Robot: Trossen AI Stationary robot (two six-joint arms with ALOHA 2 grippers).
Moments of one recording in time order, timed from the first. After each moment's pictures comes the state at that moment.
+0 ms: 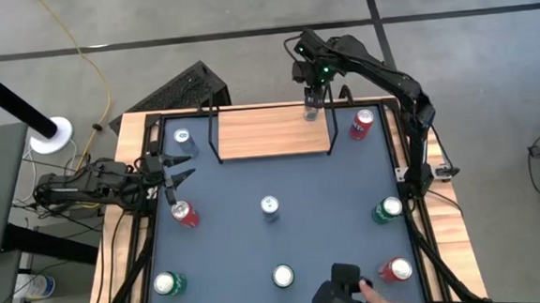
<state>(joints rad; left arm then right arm) -0.11 0.16 0.39 -0.31 -0.50 0.03 -0.68 1.95 2.11 -1.28 0.06 -0.53</state>
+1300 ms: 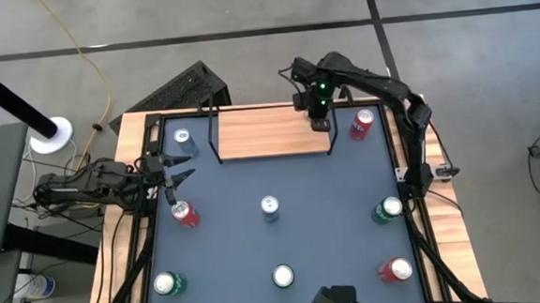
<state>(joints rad) -0.11 0.16 0.39 -0.31 -0.50 0.03 -0.66 1.98 1.89 -1.41 -0.19 -0.60</state>
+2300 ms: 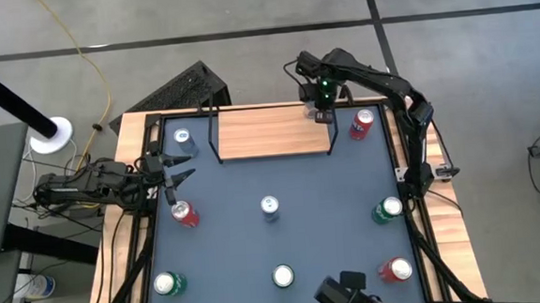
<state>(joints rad) -0.11 0.16 0.39 -0.31 -0.50 0.03 -0.72 1.98 1.87 -1.36 0.02 -0.57</state>
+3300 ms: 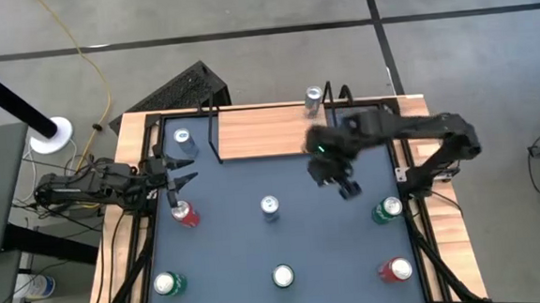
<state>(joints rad) -0.11 0.17 0.36 -0.29 -0.46 0.00 0.00 1.51 1.62 -1.24 -0.24 -0.40</state>
